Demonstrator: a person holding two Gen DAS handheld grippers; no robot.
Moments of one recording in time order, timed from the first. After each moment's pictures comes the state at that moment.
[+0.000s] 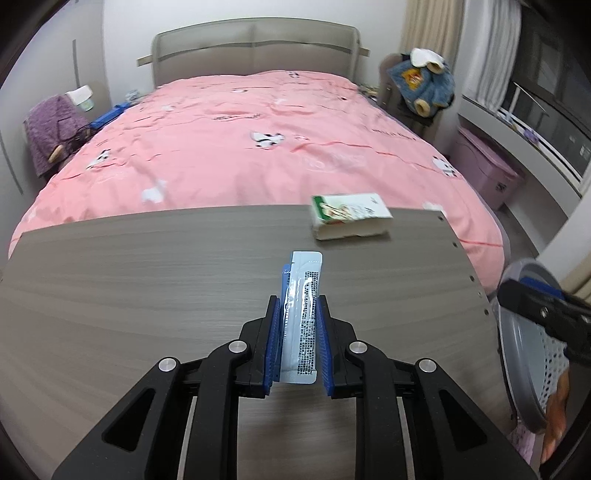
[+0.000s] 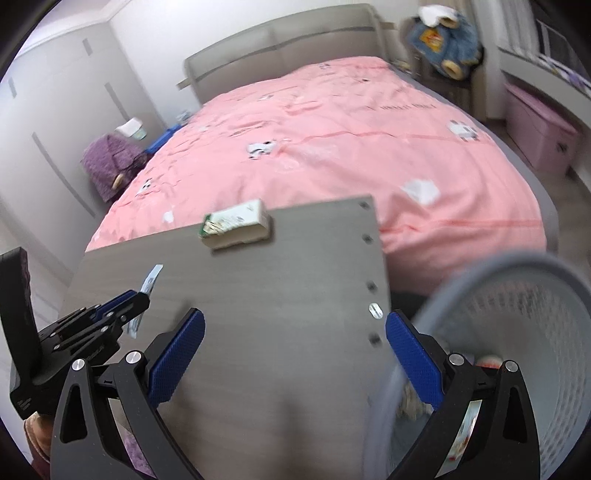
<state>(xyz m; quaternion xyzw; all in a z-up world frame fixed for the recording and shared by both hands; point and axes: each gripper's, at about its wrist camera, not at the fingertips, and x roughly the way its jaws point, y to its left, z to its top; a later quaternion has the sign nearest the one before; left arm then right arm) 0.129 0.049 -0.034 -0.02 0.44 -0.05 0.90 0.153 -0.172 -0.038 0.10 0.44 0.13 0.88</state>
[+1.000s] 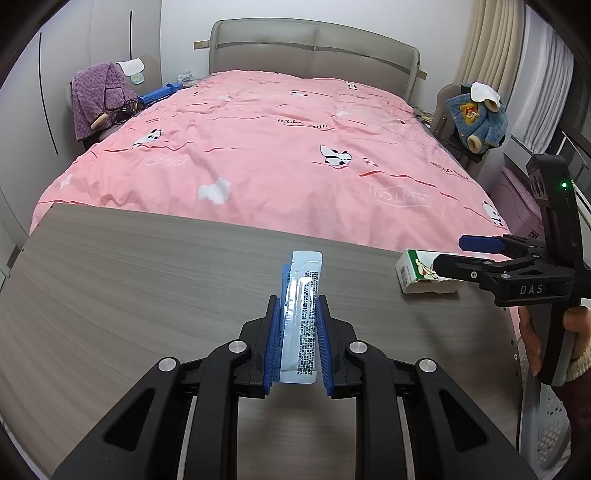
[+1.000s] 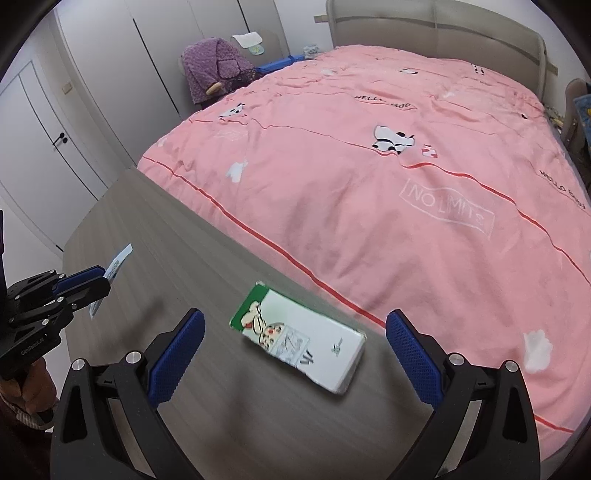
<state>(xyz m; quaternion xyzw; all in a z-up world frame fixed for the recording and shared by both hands) 0.168 0.114 -0.025 -0.07 0.43 0.03 0.90 0.304 -0.078 -0.060 -0.06 0.47 0.35 0.81</state>
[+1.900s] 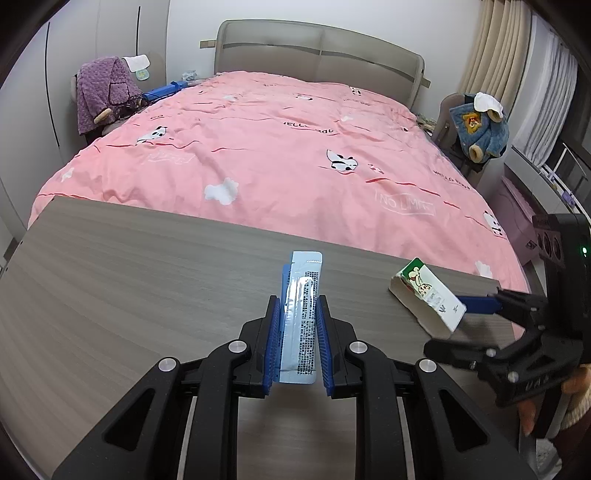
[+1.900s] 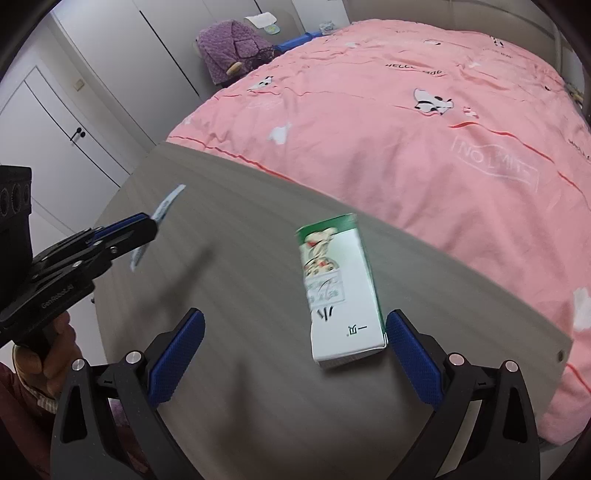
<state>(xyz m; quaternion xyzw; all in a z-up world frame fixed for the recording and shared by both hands) 0.163 0.133 -0.029 -0.09 0.42 0.03 0.90 0.251 -0.050 -0.074 -0.03 0.51 0.38 0.77</state>
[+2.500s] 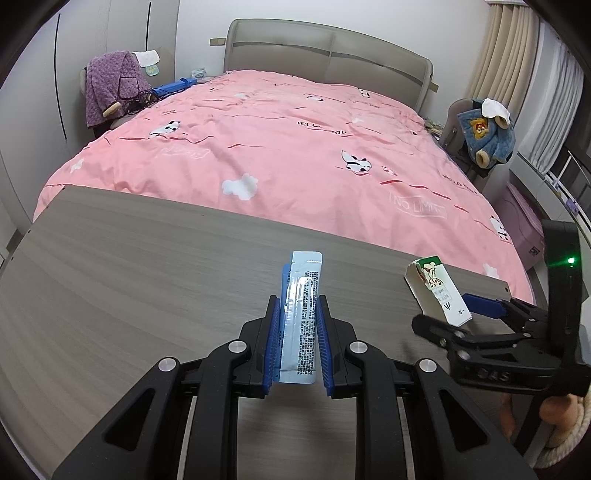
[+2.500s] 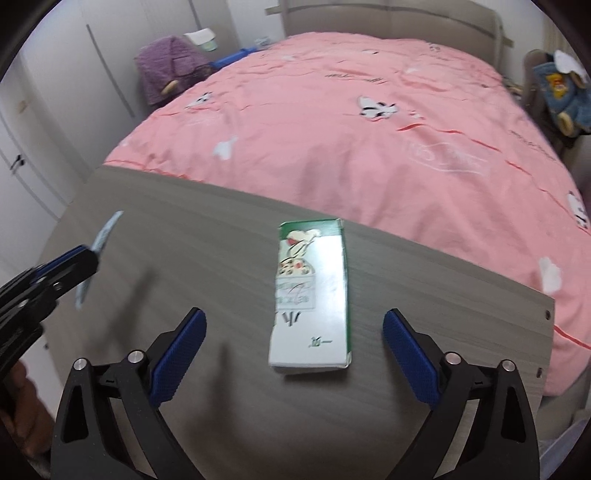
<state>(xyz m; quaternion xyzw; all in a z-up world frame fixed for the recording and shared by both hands) 0.155 0.153 -0.032 -0.10 0.42 0.04 0.90 0.244 -0.025 -0.083 -0.04 0.49 0.22 0.84</state>
